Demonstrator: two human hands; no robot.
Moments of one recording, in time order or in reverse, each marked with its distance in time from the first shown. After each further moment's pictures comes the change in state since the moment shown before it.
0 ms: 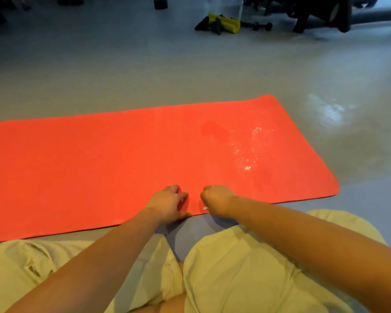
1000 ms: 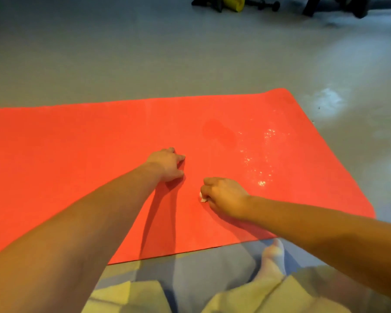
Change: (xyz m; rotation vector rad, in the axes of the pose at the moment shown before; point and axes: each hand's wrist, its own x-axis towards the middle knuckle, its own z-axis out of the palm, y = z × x) left_hand 0.169 -0.069 -0.075 -0.007 -0.016 -0.082; right_hand 0.070 0.061 -0.006 0.107 0.204 -0.136
